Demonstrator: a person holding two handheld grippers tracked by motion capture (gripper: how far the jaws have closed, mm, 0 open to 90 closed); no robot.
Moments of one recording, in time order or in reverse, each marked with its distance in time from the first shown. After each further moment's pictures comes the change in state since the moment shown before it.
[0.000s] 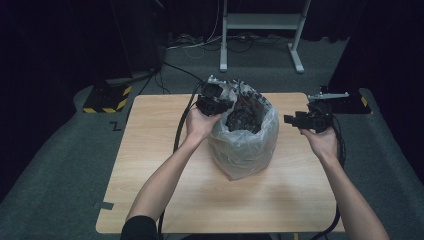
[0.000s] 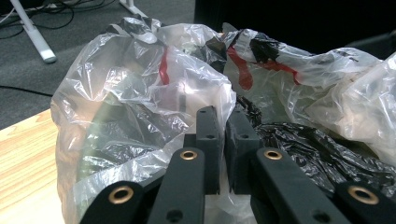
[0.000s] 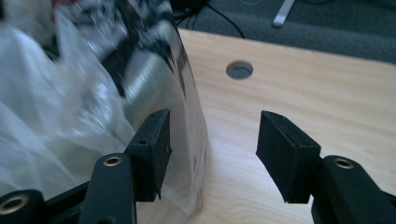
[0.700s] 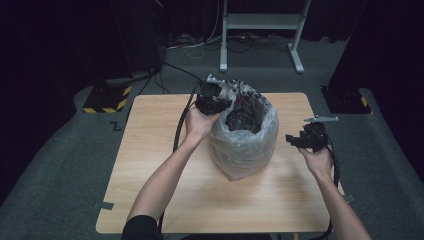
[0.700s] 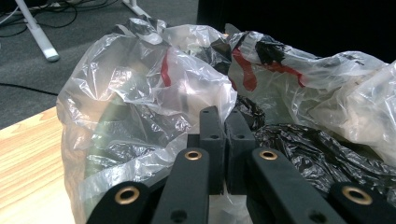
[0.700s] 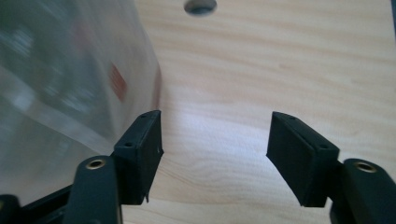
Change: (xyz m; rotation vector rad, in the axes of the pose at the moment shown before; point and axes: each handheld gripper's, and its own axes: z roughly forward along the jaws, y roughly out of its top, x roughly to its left) left arm 0.003 0.001 0.000 0.000 0.008 -0.010; right arm -0.025 -0.071 0.042 0.069 -0.121 0.032
